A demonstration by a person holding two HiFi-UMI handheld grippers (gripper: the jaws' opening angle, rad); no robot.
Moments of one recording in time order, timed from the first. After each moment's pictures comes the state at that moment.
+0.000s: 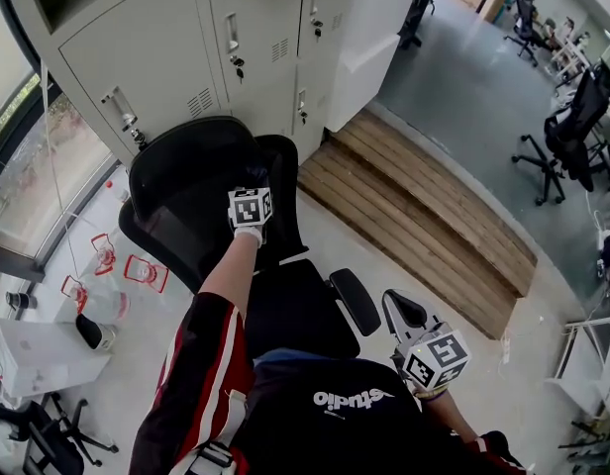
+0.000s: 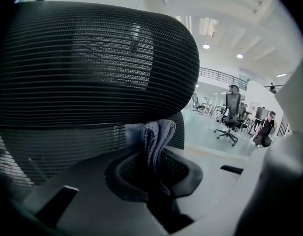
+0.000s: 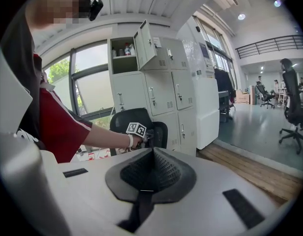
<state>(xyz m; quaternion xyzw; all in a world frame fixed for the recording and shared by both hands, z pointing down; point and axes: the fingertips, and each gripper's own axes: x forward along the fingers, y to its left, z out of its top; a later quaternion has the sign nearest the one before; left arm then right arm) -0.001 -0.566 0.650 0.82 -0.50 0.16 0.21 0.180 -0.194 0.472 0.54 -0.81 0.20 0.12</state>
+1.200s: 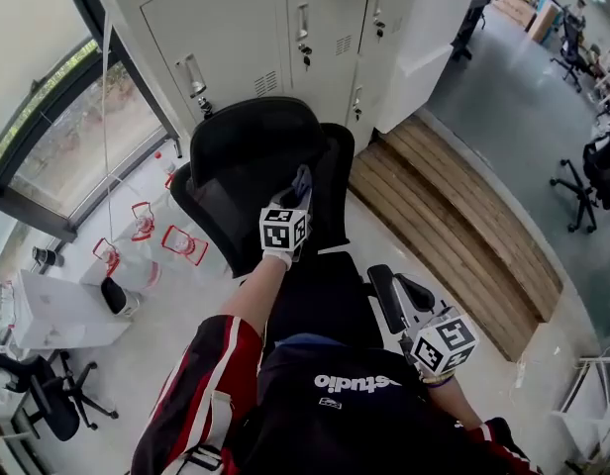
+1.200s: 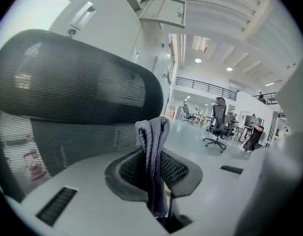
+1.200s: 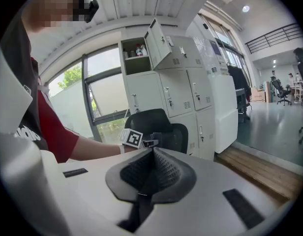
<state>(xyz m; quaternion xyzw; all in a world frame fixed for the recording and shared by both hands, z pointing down) -0.040 -0.456 0.604 0.86 -0.47 0.09 0.19 0.112 -0.202 0.472 0.48 -0.85 0.19 0.09</state>
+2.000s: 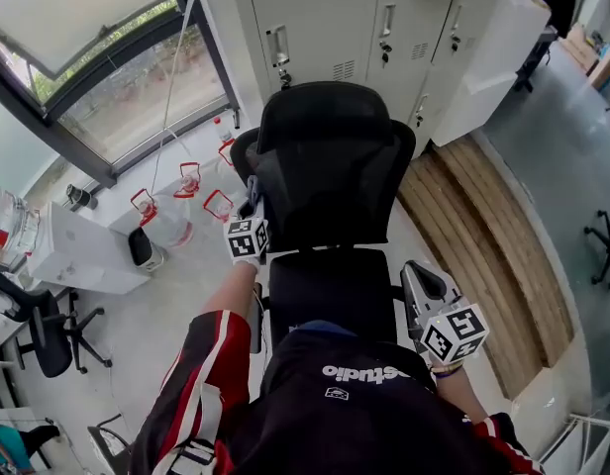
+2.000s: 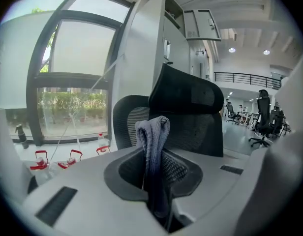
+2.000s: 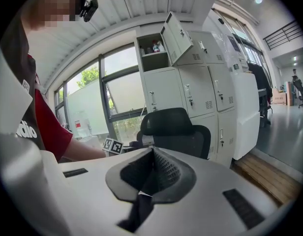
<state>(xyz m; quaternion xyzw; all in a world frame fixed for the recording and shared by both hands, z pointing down) -0.317 -0.364 0.642 0.71 -0.68 0.10 0.17 0.047 -0.208 0.470 0.39 -0.90 0.16 0.10</state>
